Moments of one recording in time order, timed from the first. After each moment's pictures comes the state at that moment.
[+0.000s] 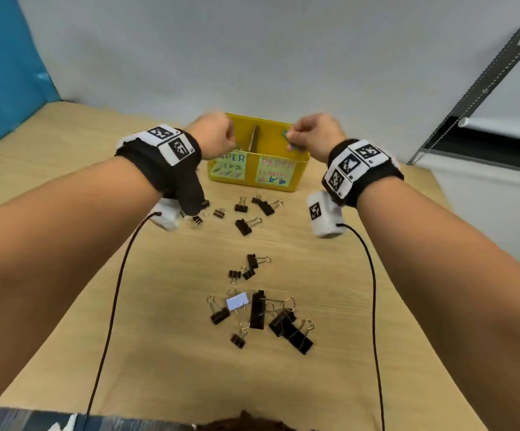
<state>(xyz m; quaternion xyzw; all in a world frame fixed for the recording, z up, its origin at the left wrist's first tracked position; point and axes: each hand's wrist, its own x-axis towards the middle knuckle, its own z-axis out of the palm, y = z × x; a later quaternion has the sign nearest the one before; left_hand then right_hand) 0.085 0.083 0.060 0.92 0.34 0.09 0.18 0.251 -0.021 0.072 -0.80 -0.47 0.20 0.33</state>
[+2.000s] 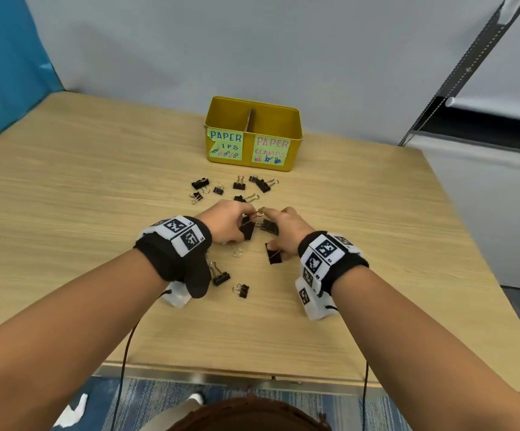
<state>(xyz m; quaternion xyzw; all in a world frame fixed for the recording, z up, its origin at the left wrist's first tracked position) 0.037 -0.022 -0.031 0.90 0.30 -0.04 0.31 0.158 -0.116 -0.028 -0.82 -0.48 0.30 0.06</state>
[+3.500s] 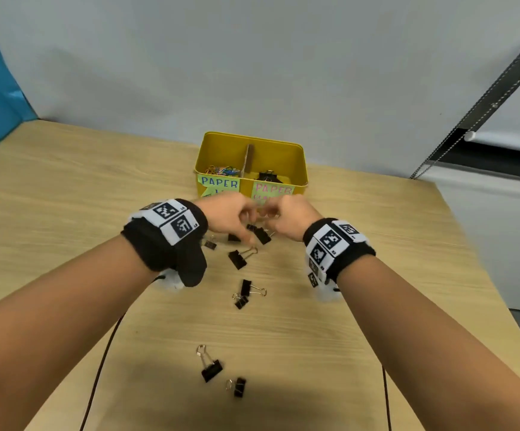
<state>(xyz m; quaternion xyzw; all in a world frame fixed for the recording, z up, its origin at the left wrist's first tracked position) 0.117 0.096 0.013 0.91 0.27 -0.10 0.29 0.247 0.007 0.005 -0.81 -0.56 0.17 0.08</state>
